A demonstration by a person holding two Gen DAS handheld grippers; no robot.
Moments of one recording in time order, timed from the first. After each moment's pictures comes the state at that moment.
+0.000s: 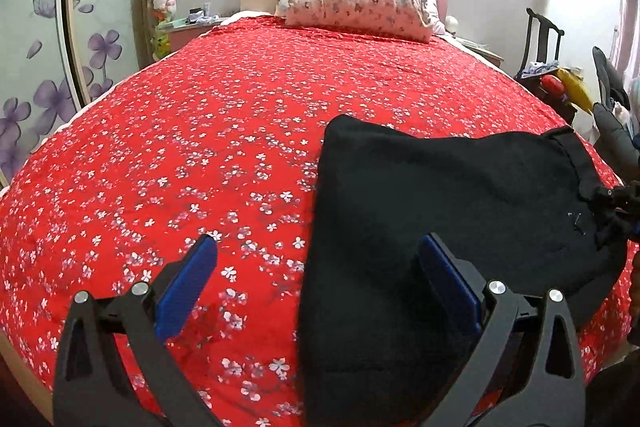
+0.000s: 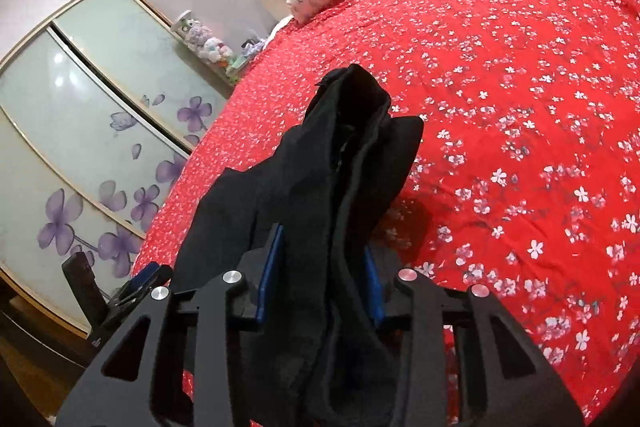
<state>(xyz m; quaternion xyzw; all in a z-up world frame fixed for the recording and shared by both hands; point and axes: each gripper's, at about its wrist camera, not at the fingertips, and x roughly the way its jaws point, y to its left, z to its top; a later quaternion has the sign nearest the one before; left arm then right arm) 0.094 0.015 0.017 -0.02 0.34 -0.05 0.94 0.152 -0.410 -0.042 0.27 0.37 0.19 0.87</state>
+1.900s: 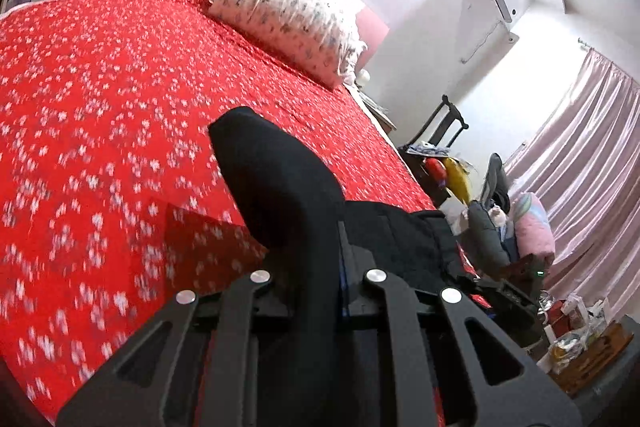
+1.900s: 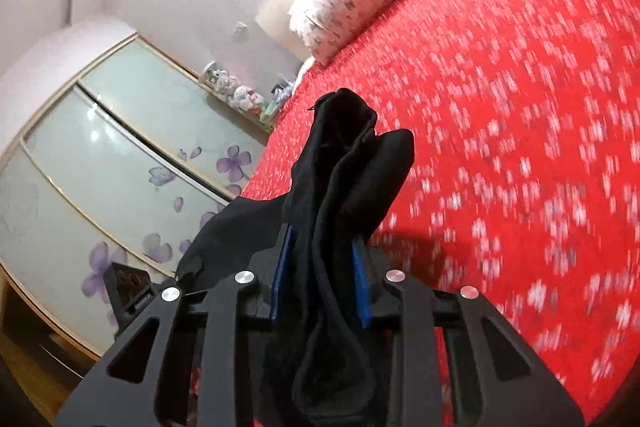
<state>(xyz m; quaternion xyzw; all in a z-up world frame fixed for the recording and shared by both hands) 0.201 0.025 0.036 -0.26 0.30 -0.25 0.88 0.211 -0.436 -0.031 0.35 0.29 0.23 0.86</state>
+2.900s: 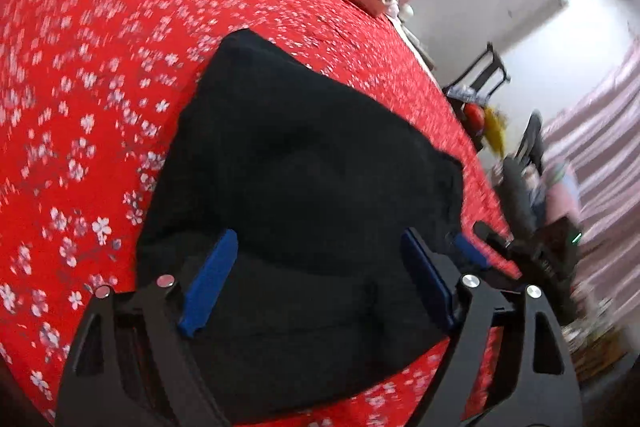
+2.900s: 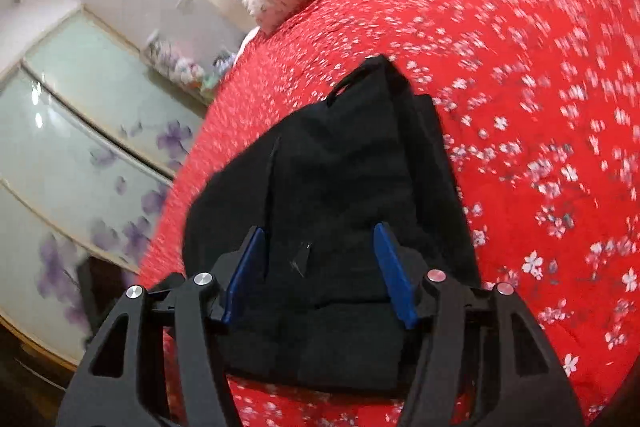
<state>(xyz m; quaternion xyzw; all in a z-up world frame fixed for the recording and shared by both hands) 0.203 -0.004 -0.012 -0.26 0.44 -0.22 0.83 0.231 -0.424 -0.065 0.35 0.37 0.15 0.85</state>
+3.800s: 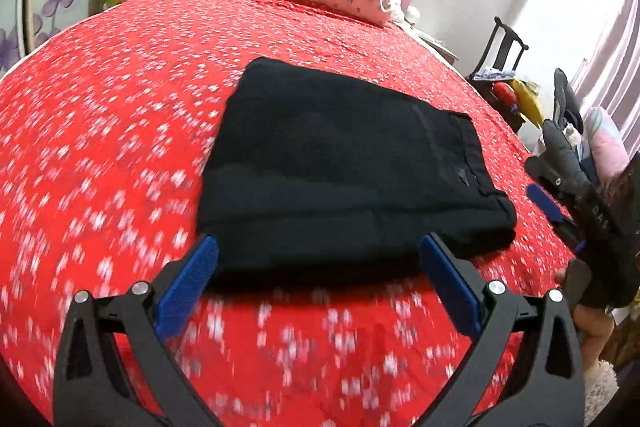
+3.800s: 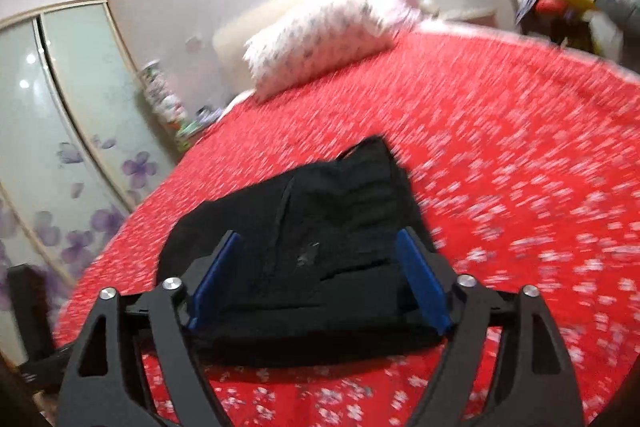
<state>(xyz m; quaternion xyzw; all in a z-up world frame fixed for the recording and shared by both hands) 0.101 -0.018 0.012 -0.11 0.39 -0.15 0.90 0.157 -0.373 -0.025 0.19 0.22 0.03 0.96</state>
